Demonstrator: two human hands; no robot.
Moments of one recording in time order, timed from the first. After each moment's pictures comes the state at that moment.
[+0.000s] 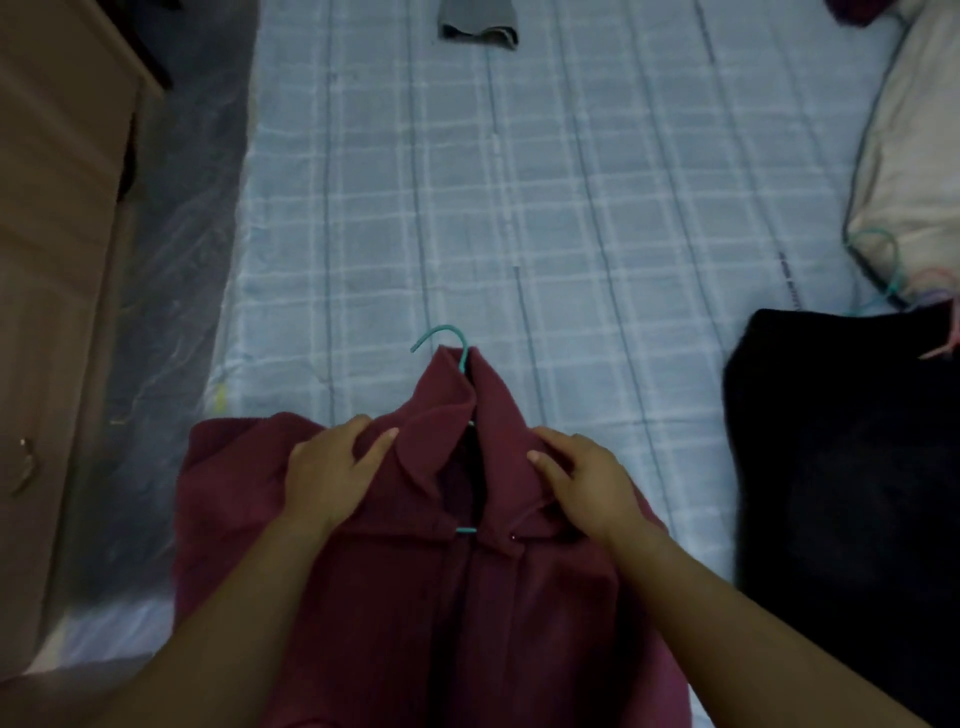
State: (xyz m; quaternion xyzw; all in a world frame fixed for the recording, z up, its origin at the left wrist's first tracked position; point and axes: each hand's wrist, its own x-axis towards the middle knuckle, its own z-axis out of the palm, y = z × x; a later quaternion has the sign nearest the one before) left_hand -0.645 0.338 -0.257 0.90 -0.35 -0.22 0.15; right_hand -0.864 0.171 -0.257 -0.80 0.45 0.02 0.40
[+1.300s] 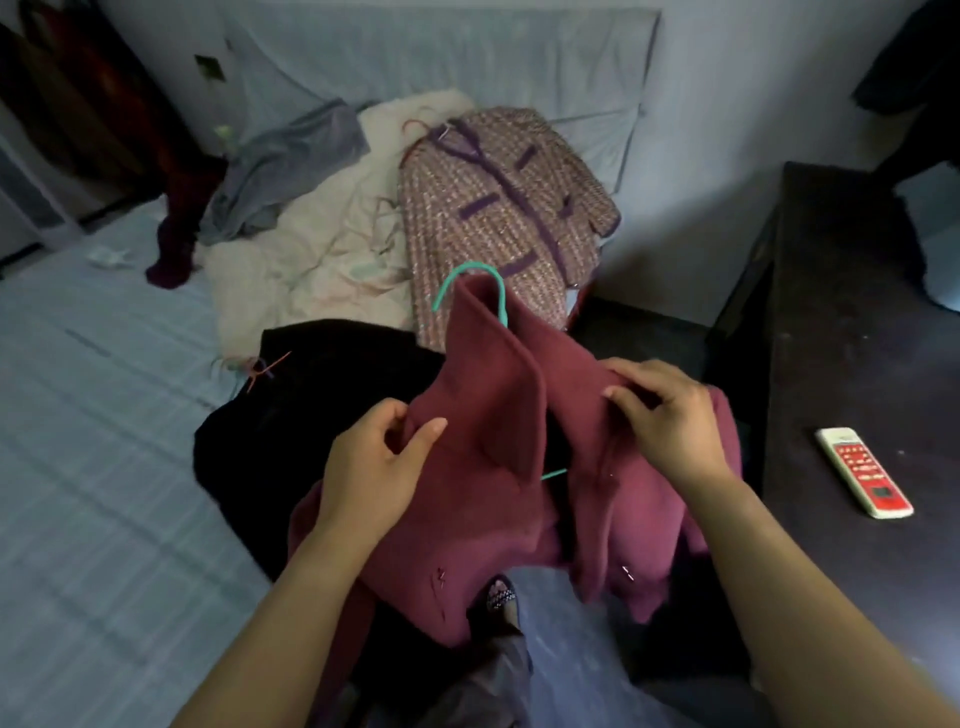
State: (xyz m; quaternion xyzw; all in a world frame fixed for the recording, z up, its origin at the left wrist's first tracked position) left_hand -1.315 0.316 0.075 0.55 -0.71 -0.28 0.34; right_hand -1.595 0.354 0.046 -0.60 0.64 -0.48 0.06
